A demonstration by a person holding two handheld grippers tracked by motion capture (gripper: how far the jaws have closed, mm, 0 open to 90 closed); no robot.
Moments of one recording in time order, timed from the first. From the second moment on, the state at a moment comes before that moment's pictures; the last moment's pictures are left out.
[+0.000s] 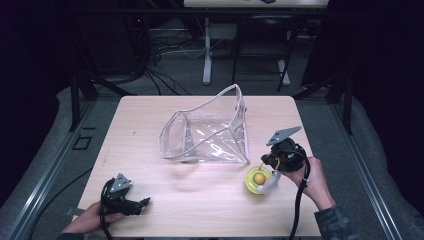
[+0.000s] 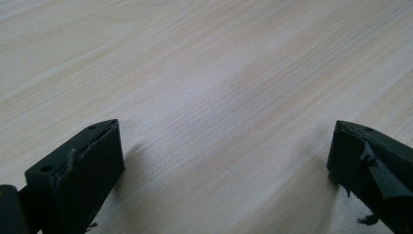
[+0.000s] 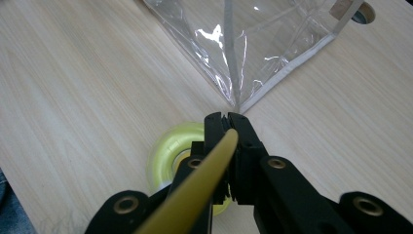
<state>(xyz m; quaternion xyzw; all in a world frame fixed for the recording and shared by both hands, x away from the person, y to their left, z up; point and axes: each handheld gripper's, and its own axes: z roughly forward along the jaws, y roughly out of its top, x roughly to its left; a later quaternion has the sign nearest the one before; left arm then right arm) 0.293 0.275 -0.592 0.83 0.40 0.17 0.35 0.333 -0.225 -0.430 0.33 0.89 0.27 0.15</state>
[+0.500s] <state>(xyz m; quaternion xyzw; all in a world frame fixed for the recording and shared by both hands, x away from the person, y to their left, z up) 0.293 0.275 -0.592 0.83 0.40 0.17 0.35 0.334 -0.228 -0.416 0.33 0.89 0.27 0.15</state>
